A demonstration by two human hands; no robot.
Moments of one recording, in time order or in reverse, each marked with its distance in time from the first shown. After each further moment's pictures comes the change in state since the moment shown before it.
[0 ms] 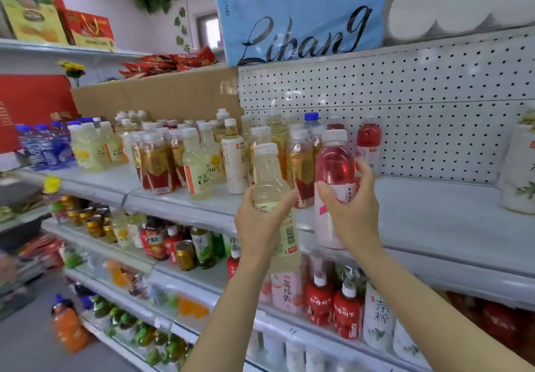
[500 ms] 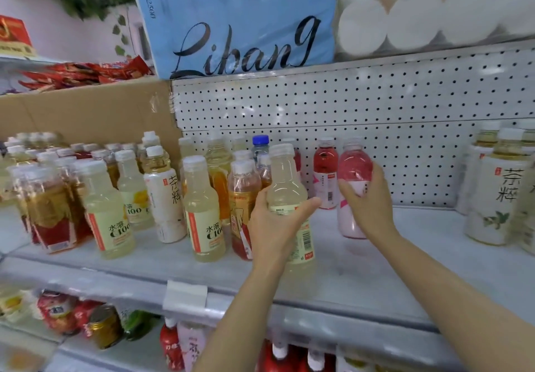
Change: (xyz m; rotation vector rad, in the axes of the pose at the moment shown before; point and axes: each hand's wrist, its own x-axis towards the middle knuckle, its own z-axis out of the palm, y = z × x) left_hand 0.076 -0.009 0.147 -0.042 -0.228 0.001; right_hand 0.166 0.128 -0.069 -0.338 0.160 0.090
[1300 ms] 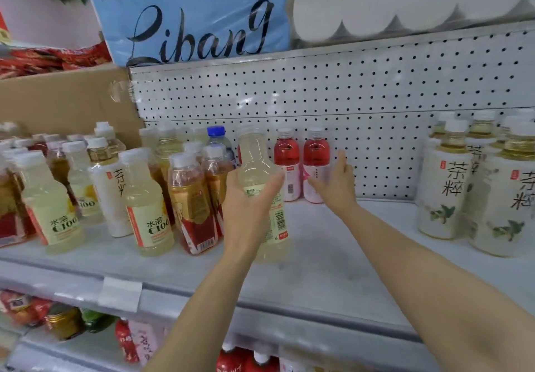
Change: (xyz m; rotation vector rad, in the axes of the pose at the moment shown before) left_hand -0.013 0.026 0.067 -0.023 0.057 0.008; right_hand 0.066 0.054 -0.014 -0.243 -0.154 0.076
